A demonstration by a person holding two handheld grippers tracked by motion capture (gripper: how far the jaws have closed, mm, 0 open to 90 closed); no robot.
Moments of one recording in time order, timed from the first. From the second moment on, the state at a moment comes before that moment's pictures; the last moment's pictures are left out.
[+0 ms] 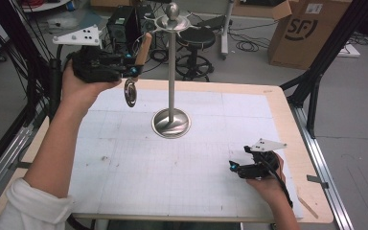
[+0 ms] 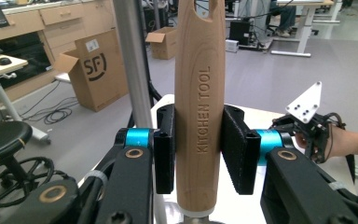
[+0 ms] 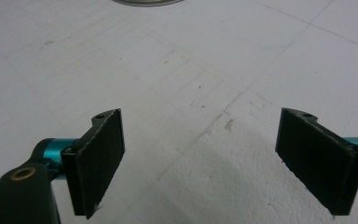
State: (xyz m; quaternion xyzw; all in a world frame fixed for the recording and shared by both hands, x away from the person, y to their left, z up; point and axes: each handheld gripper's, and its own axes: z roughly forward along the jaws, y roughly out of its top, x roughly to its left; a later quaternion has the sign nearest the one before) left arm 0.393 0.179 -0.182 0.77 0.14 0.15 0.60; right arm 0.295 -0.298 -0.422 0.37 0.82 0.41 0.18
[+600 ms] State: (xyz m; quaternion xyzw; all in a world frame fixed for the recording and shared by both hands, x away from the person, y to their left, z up) left arm 0.407 0.174 -0.168 0.78 0.16 0.16 0.58; right arm 0.295 -0.299 -0.422 0.37 0.82 0.41 0.17
